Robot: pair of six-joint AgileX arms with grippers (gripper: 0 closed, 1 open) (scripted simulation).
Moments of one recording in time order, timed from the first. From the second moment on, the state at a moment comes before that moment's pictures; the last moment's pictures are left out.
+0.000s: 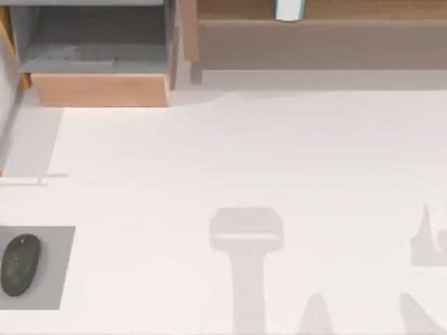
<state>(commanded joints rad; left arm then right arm) 0.66 2.02 0.52 1.49 0.70 1.59 0.00 0.00 0.00 0.00 0.00 0.00</state>
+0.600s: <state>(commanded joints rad) 0.66 2.02 0.52 1.49 0.70 1.59 0.00 0.00 0.00 0.00 0.00 0.00</state>
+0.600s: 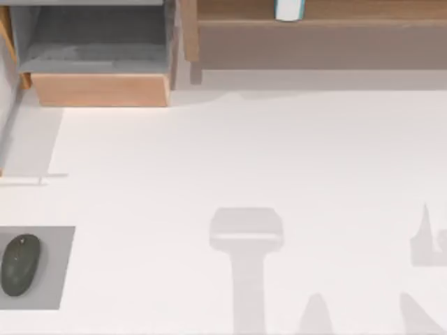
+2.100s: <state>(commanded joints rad) 0.46 2.23 0.96 1.23 0.50 1.58 0.00 0.00 0.00 0.00 0.00 0.00</state>
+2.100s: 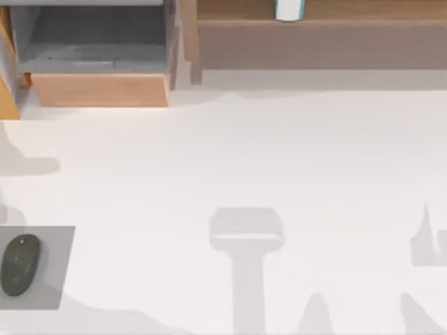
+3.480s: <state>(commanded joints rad) 0.39 2.36 1.25 1.08 0.43 1.57 0.00 0.00 0.00 0.00 0.00 0.00</state>
